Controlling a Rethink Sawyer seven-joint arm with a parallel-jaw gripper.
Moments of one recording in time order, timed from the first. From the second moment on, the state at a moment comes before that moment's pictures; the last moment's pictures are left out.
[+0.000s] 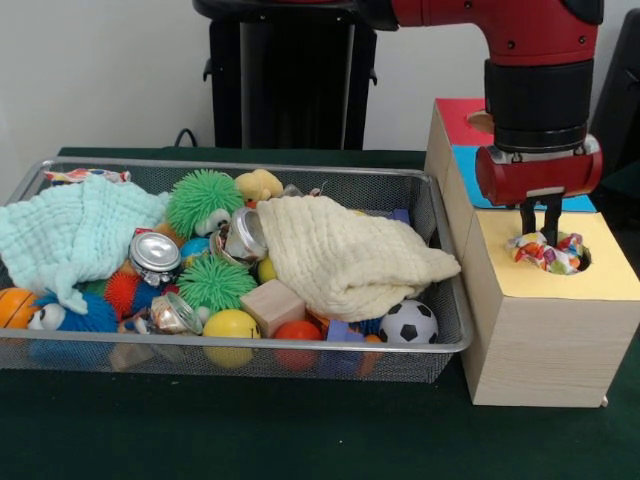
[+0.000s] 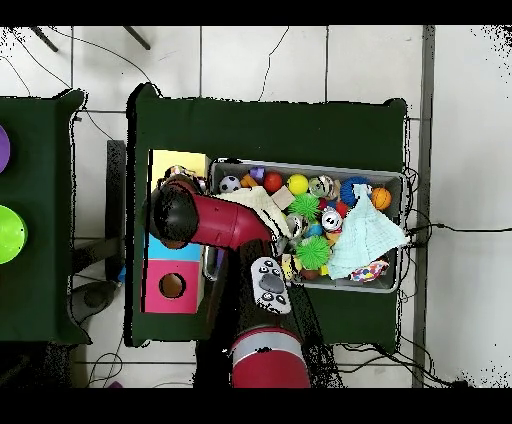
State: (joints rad) arm -0.04 -0.57 0.07 1.66 0.27 0.21 1.41
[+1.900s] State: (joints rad) arm -0.01 -0.73 0.04 1.65 0.27 0.47 1.41
